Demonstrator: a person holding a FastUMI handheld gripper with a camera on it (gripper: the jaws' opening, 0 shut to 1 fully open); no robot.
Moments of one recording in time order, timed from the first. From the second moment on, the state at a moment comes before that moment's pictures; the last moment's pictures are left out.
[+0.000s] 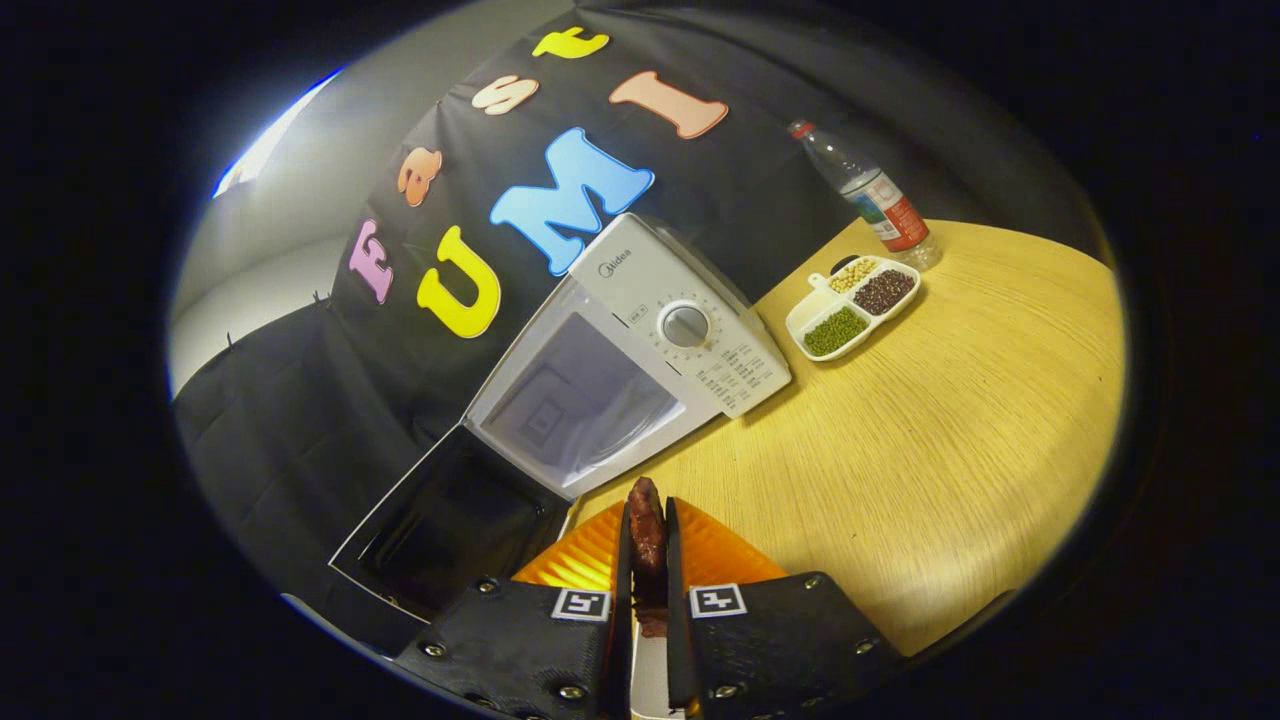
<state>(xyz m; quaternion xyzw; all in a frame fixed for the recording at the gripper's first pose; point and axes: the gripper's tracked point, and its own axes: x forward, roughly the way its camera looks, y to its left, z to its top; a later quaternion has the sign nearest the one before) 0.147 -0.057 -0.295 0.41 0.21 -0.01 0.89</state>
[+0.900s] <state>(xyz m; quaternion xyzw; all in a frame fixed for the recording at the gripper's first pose) 0.345 0.056 -0.248 0.33 0.14 -0.01 0.93</state>
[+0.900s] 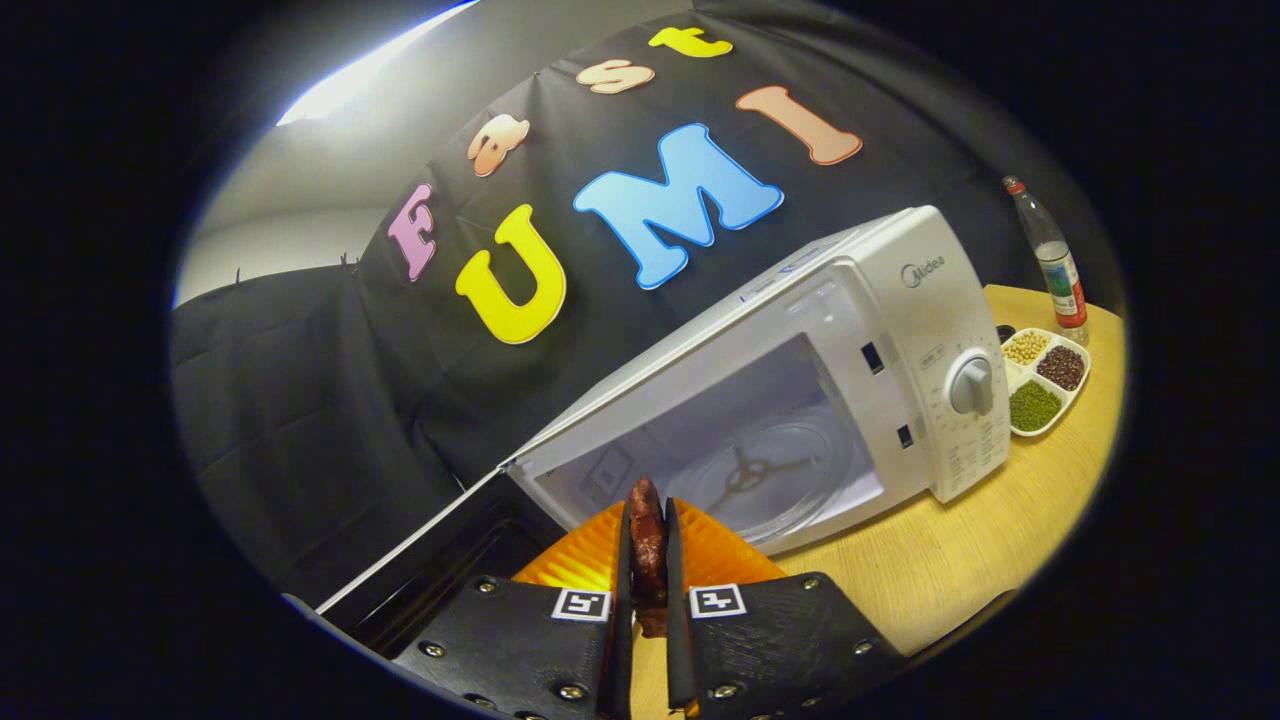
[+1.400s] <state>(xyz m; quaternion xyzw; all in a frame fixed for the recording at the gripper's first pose) 0.443 0.037 -0.298 0.34 0.13 -0.07 0.93</state>
